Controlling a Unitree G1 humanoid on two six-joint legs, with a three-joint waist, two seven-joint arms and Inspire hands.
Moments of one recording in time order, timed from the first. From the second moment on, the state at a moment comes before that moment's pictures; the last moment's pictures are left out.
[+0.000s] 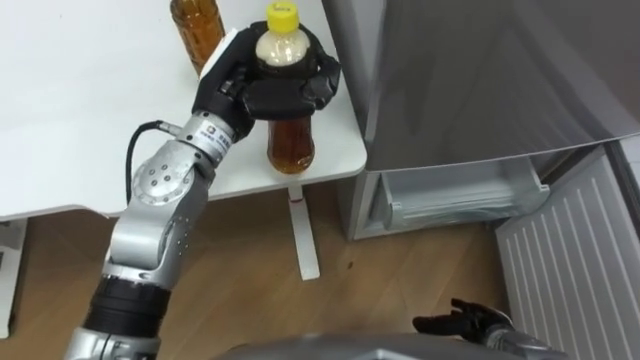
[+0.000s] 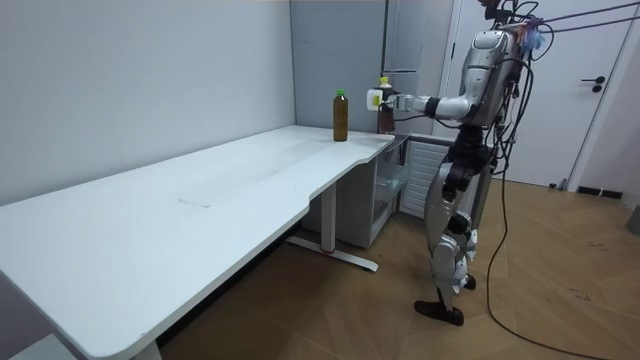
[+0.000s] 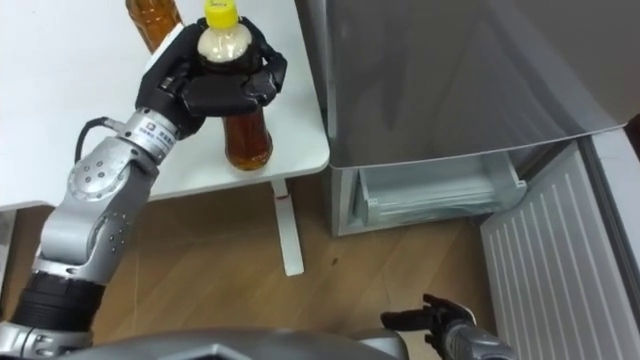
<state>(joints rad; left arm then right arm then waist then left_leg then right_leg) -0.03 0.23 -0.14 -0.07 -0.32 0.09 -0.23 0.00 -0.24 0.03 1.29 0.13 0.02 0.16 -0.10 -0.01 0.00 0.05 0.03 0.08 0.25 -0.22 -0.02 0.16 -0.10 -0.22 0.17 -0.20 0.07</state>
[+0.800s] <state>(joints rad) 0.17 0.24 -0.13 -0.05 -0.52 0.12 -0.26 0.05 -0.24 0.13 0.89 0.03 0.08 0.32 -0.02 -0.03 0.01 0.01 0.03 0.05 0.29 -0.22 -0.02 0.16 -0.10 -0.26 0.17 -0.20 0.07</state>
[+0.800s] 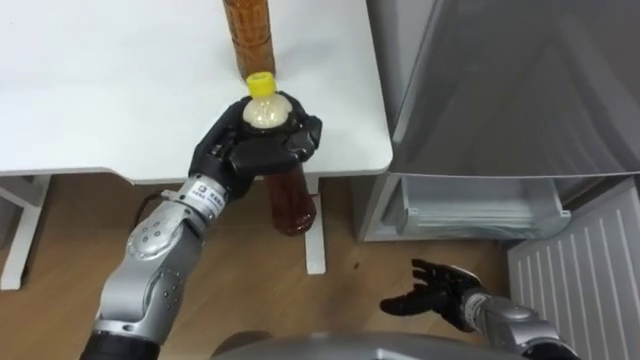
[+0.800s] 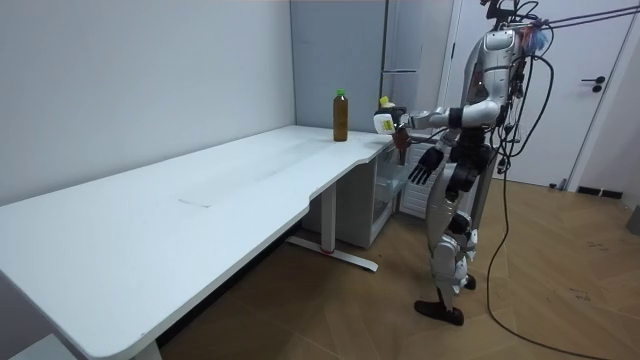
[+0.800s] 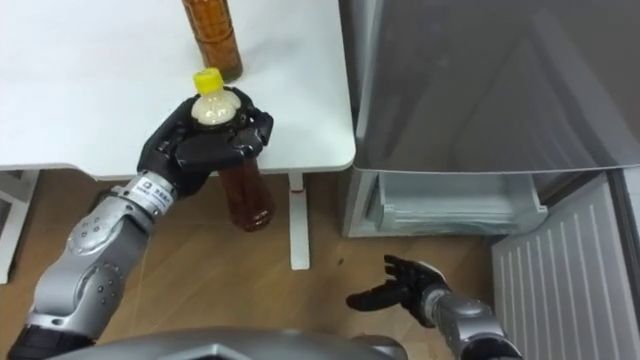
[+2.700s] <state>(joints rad) 0.19 0.22 -0.16 0.15 -0.28 0.11 -0.36 0.10 -0.24 0.25 0.44 0.28 0.09 0.86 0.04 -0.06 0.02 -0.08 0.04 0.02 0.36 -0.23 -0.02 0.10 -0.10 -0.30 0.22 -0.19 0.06</state>
